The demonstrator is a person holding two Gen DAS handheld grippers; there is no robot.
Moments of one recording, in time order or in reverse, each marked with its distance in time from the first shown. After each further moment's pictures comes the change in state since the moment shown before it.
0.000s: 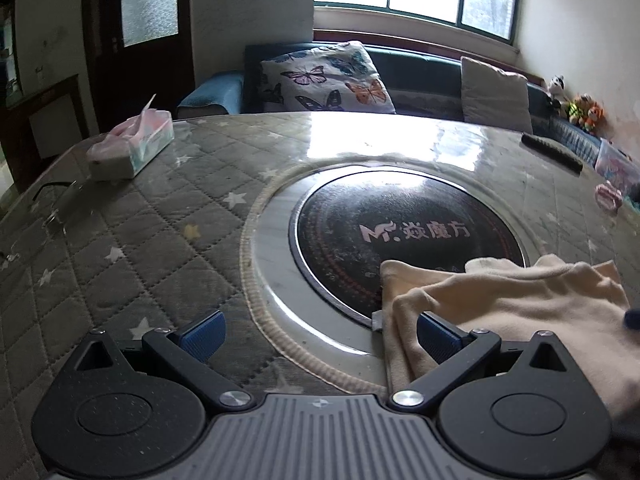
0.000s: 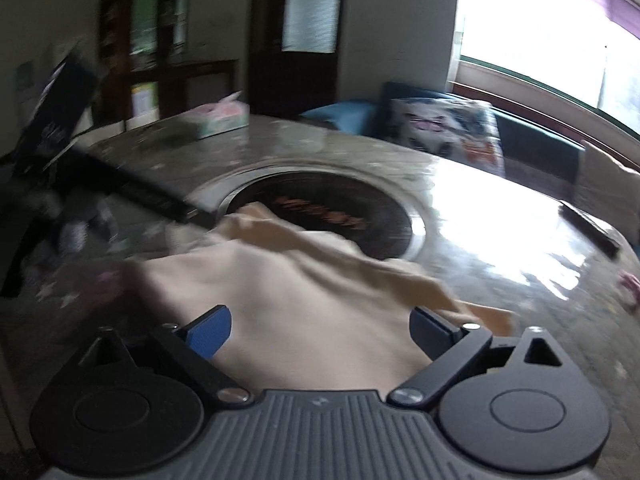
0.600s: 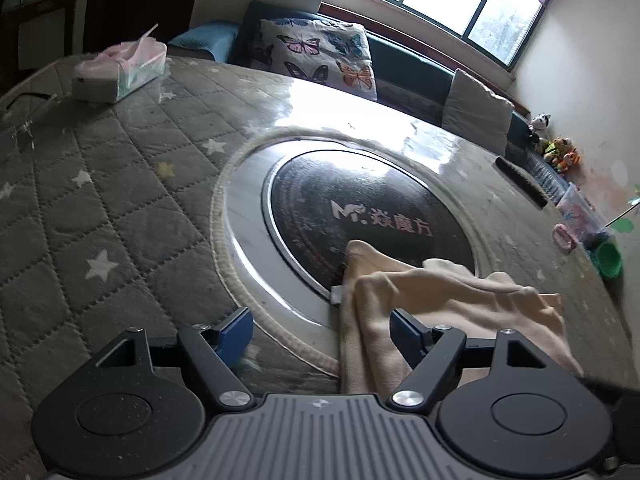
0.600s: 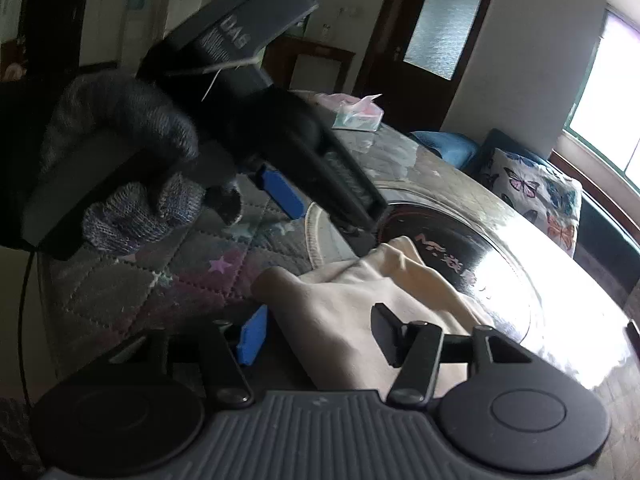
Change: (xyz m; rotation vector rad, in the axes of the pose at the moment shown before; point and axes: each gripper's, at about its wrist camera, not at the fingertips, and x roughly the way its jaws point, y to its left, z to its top) left arm -0.001 0.018 -0.004 -0.217 0.101 -0.199; right arm 0.030 0.096 0.016 -0.342 0.002 0.120
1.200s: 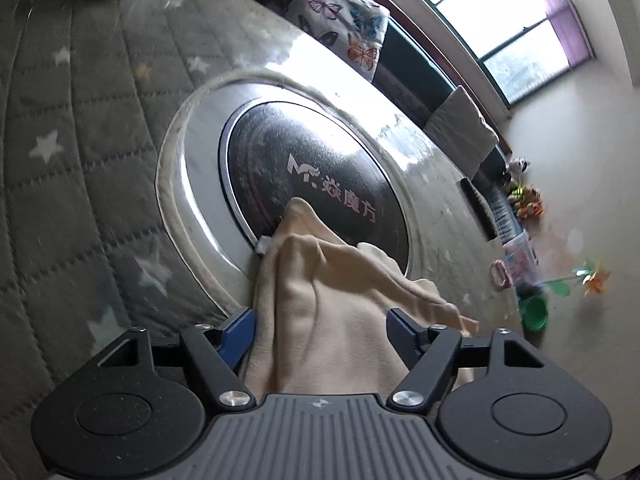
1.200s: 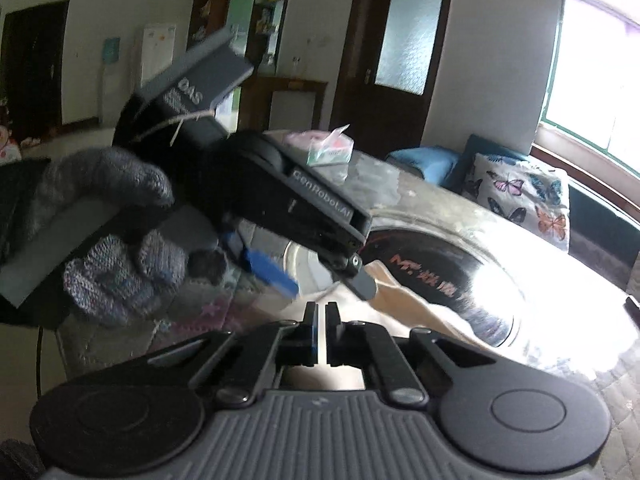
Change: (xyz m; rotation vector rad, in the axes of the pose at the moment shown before) left arm 0.004 -0.002 -0.005 -0.329 0.119 -0.196; right arm -0.047 -0.033 -0.005 0.171 -0.130 -0.003
